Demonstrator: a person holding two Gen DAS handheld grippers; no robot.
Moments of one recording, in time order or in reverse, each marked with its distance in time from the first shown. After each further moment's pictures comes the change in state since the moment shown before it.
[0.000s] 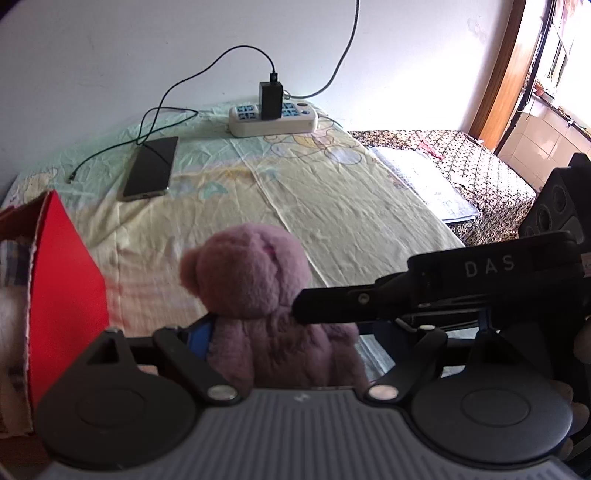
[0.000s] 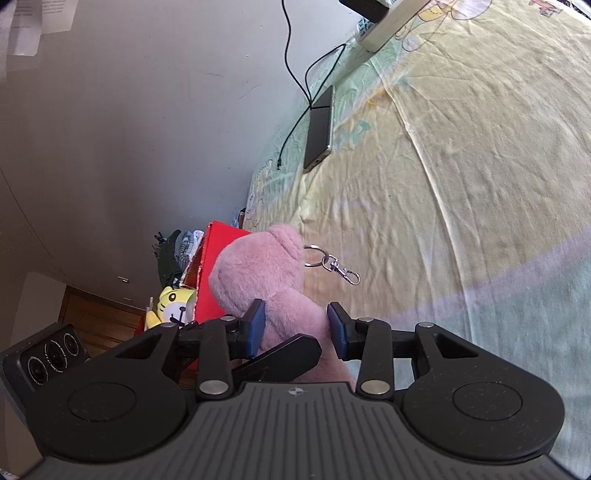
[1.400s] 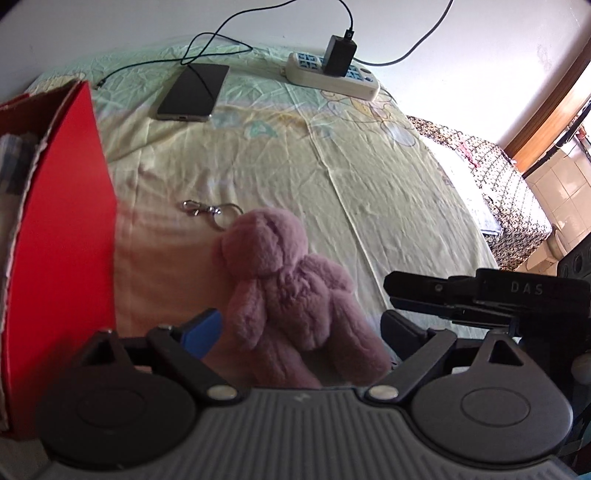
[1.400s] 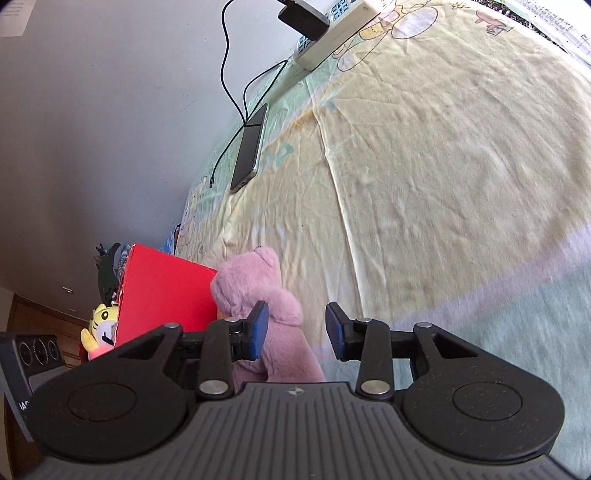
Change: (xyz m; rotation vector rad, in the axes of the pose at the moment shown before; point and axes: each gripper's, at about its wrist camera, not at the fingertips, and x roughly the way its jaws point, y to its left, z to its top) left arm 0.043 0.050 -0.007 -0.251 0.156 -0.018; right arm 0.008 -0.039 0.021 -0.008 -0.037 -0.204
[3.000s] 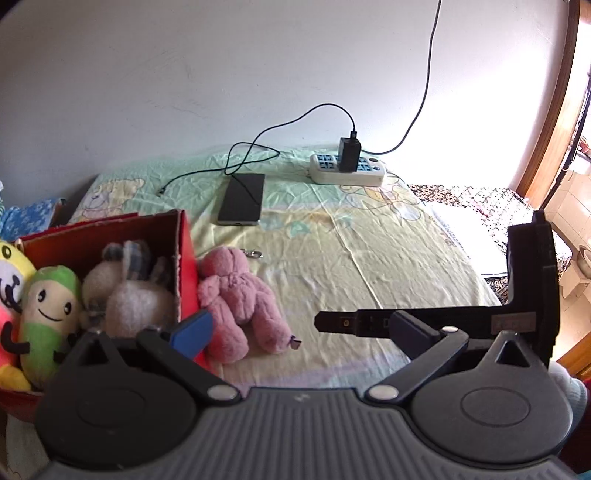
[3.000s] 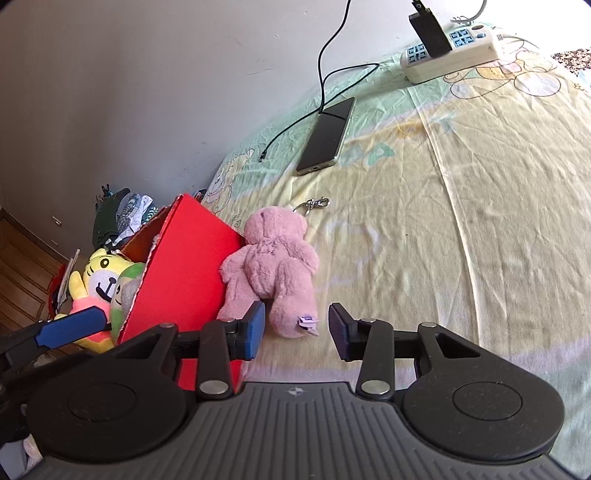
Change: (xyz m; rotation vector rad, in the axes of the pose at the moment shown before) left arm -0.113 -0.018 -0.014 0.102 -0.286 0.146; right arm 0.036 0.083 -0.016 -0.303 -0.007 -0.040
